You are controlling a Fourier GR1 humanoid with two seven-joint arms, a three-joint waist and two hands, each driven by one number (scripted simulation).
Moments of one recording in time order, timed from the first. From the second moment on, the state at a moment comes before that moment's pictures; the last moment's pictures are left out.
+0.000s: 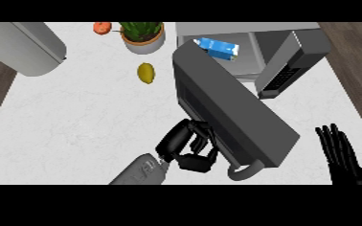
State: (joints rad) left arm -0.41 0.01 -0.71 -0.99 0.03 0.16 -0.44; right arm 0.25 -0.21 -0.16 -1.45 -0.06 0.35 -0.77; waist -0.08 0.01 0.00
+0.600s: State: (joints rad) left arm -0.56 0.01 -0.91 -0.89 0.33 0.34 -0.48; right arm 0.30 -0.25 -0.12 -1.72 -0.17 0.44 -0.63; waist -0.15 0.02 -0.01
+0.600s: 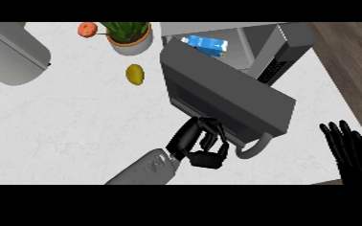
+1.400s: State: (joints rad) left arm -0.72 0.00 -0.89 -0.89 0.63 0.62 -0.51; right arm 0.24 -0.36 -0.15 -1.85 -0.25 0.49 -0.52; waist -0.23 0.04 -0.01
